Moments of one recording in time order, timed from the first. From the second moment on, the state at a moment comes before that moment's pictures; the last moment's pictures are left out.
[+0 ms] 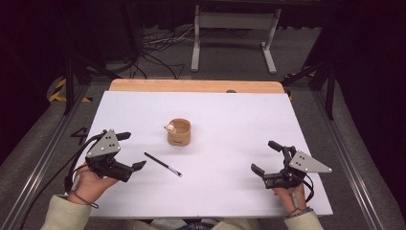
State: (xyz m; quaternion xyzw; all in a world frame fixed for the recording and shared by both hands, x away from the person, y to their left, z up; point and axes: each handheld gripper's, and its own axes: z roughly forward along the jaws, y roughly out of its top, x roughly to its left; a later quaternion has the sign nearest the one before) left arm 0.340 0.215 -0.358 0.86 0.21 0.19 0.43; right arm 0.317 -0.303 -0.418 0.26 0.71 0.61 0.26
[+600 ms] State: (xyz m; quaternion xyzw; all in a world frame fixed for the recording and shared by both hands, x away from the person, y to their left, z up) left arm 0.348 0.203 -0.328 0.89 0.19 0.17 0.37; right arm 0.313 -0.304 -0.419 0.25 0.71 0.61 0.26
